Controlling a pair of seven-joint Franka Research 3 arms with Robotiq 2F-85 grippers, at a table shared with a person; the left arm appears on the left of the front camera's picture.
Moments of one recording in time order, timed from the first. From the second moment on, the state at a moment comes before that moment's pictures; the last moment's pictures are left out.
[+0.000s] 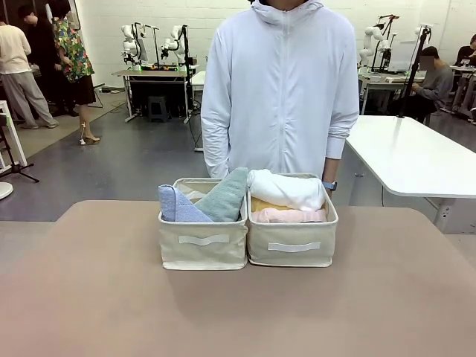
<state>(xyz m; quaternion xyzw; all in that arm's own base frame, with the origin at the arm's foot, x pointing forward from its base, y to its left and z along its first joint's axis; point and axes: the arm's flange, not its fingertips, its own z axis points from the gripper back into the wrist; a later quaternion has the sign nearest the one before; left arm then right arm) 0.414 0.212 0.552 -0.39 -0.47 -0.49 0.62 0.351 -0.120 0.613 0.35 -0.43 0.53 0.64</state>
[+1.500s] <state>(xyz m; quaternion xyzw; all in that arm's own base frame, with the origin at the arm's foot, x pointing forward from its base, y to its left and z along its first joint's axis) 0.414 0.212 0.552 -0.39 -0.47 -0.49 0.62 0.346 -0.116 0.613 0.35 -0.42 0.53 0.65</state>
